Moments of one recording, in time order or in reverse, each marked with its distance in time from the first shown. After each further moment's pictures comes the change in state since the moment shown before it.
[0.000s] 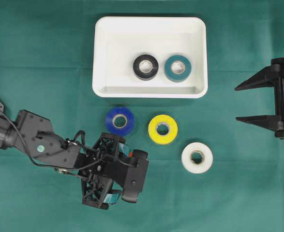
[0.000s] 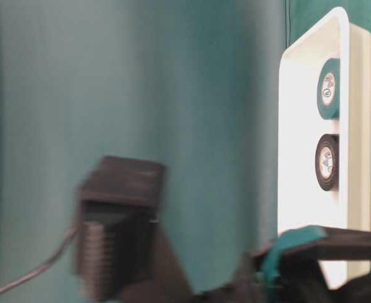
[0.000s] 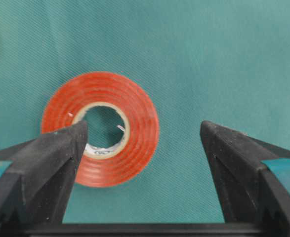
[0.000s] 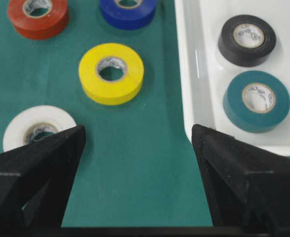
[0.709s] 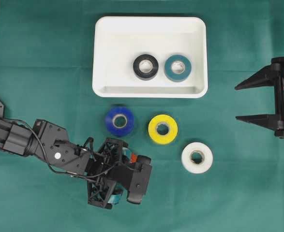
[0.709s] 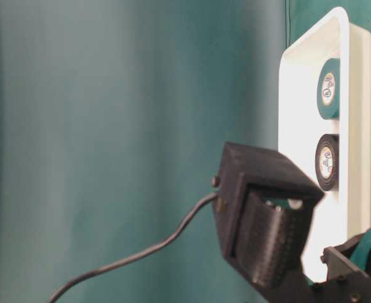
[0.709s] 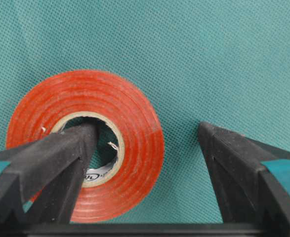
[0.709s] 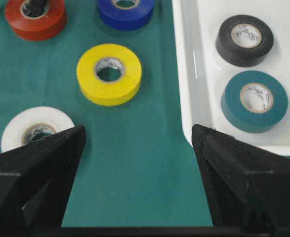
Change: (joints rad) left arm -0.003 0.127 0.011 0.002 -0.087 0.005; right arm -0.008 0.000 0.000 0.000 -0.002 0.000
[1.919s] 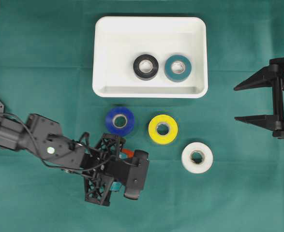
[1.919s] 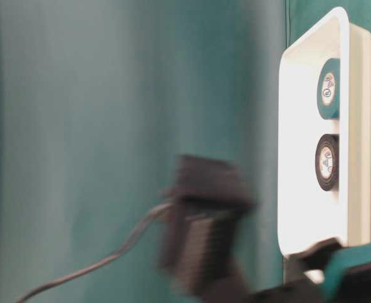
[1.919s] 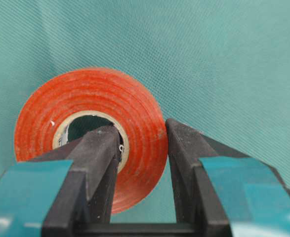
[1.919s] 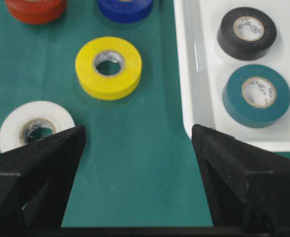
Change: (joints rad) left arm 0.014 -0.101 0.018 0.002 0.046 -0.003; right arm 0.000 0.018 0.000 0.000 0.000 0.000
